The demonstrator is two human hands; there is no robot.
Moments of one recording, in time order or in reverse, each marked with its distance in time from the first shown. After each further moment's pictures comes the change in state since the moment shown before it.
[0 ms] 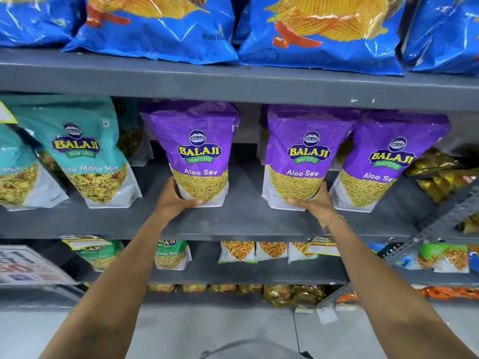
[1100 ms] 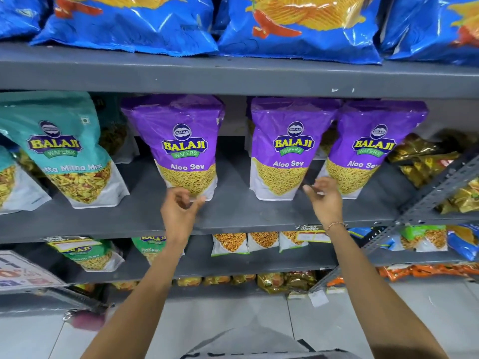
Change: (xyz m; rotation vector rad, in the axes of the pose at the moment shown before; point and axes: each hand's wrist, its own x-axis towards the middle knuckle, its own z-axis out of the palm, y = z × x) left_hand -0.075 0.022 0.059 -0.133 0.349 0.203; right_hand -0.039 0.001 -0.021 -0.063 0.331 -0.165
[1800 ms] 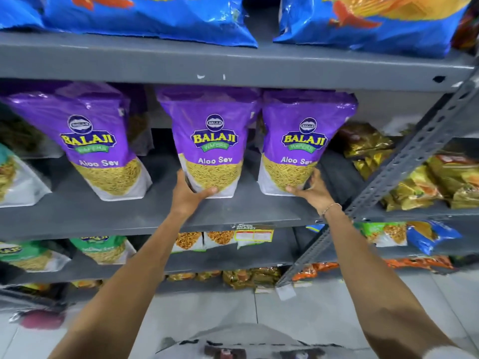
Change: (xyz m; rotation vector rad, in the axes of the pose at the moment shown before) left_hand -0.019 0.029 0.181 0.068 -0.305 -0.173; right_hand 0.102 0.074 -0.127 0.099 -0.360 0.201
